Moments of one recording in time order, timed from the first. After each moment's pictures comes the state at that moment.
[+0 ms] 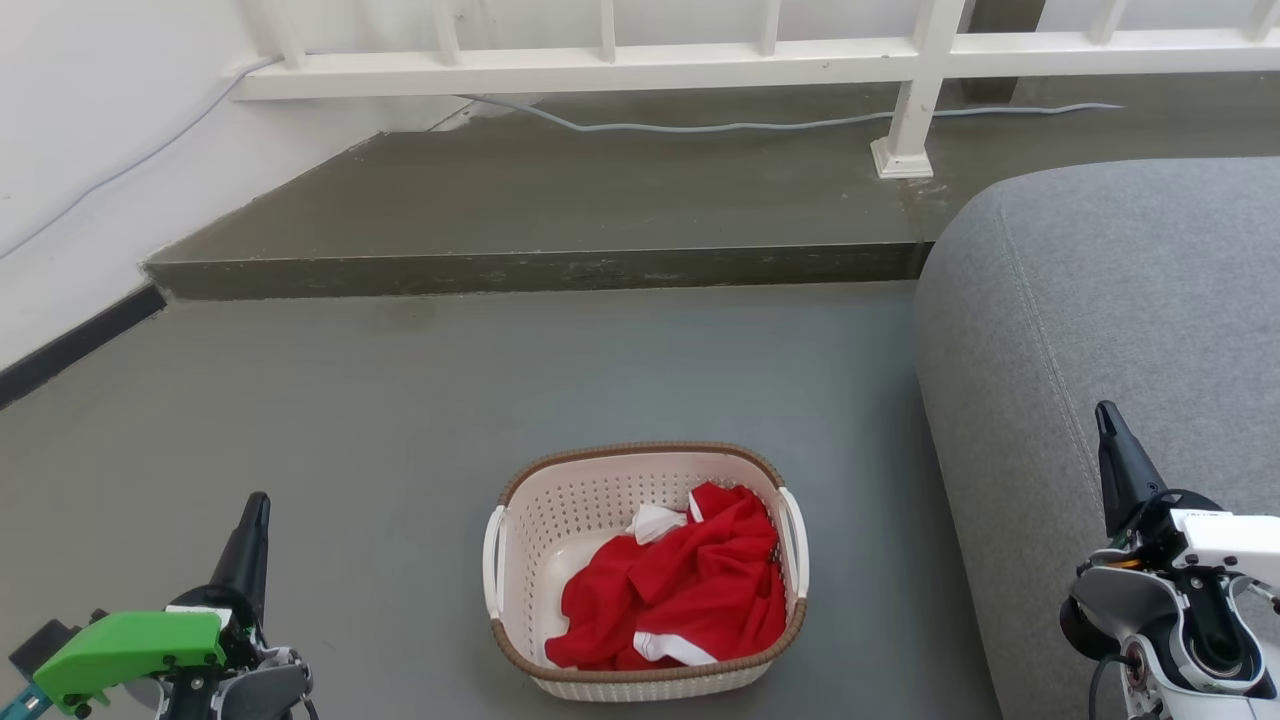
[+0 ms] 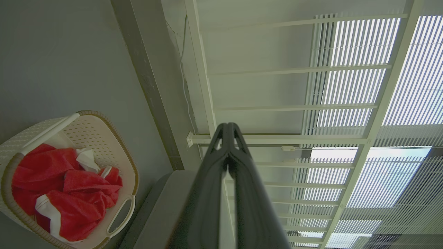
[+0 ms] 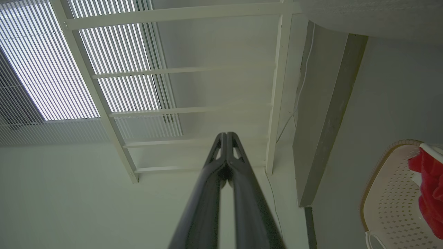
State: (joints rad) left arm -0.05 0.07 0.03 0.27 -1.66 -0.12 0.07; right arm -0.05 -0.07 -0.09 0.27 1.65 0.12 0.07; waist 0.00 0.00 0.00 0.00
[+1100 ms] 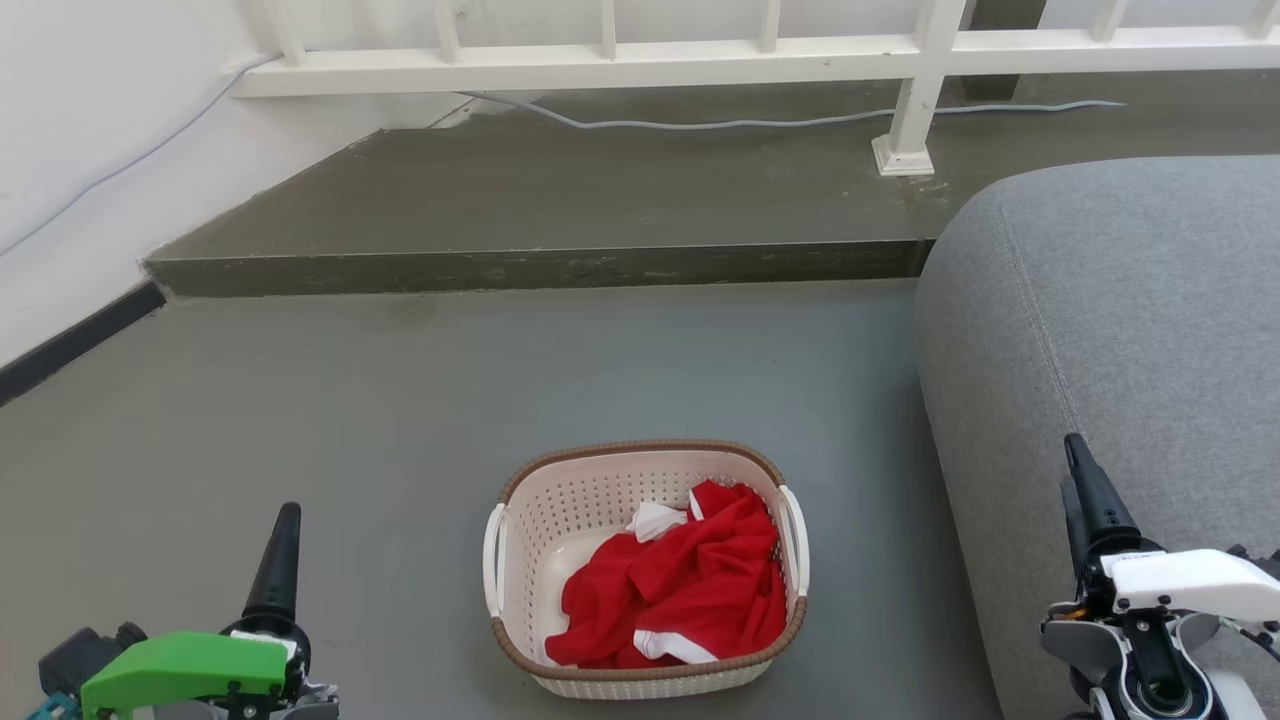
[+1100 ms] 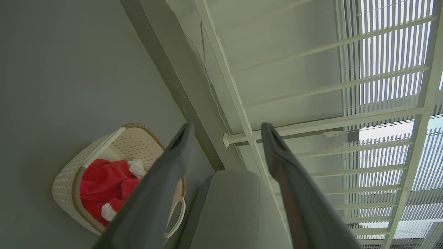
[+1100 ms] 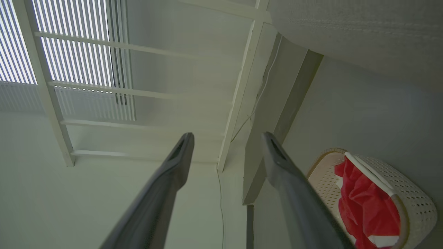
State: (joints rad) left arm 0.01 0.04 0.00 0.25 -1.39 -0.11 0.00; right arm 0.01 -0.03 -0.05 0.28 1.38 0.09 0.00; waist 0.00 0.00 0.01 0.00
